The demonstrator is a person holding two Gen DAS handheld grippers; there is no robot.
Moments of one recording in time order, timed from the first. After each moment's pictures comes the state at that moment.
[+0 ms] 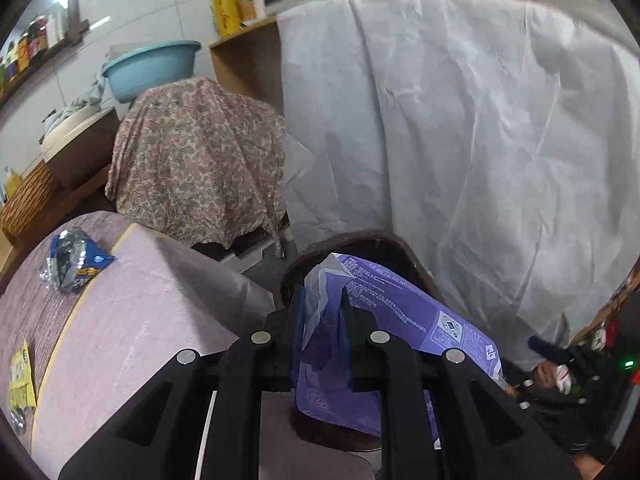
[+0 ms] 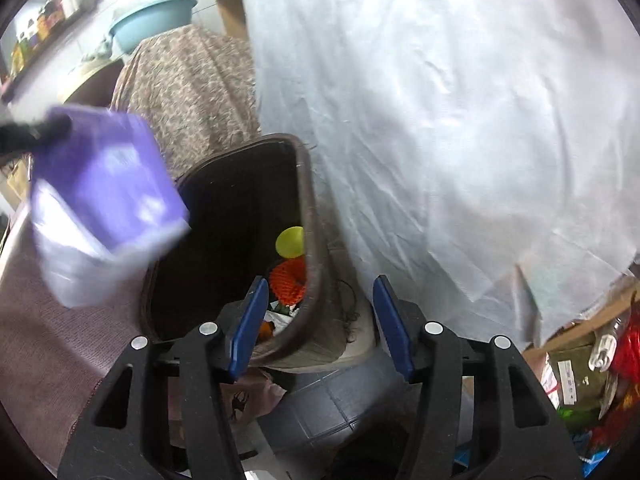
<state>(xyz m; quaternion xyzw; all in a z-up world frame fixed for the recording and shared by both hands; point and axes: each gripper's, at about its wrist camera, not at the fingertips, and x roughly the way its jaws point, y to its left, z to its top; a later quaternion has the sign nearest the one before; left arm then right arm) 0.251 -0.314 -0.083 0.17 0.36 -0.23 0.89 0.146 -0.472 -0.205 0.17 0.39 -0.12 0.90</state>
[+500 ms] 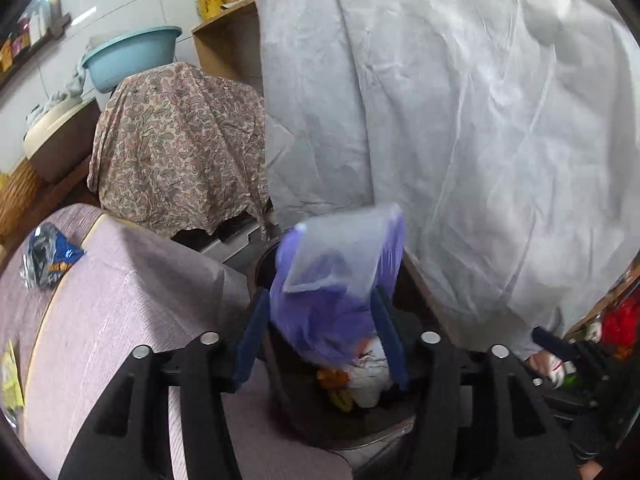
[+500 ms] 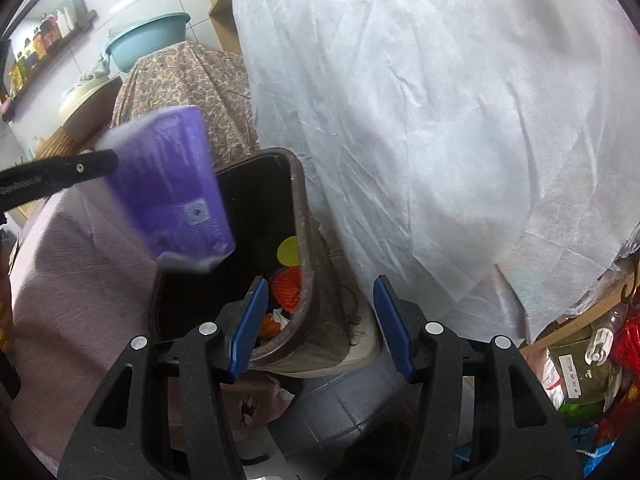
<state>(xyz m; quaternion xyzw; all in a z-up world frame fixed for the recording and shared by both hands) 0.249 -0.328 -0.090 0.16 0.38 -0.24 0.88 0.134 -0.479 -0.197 0.19 0.37 -0.11 0.90</state>
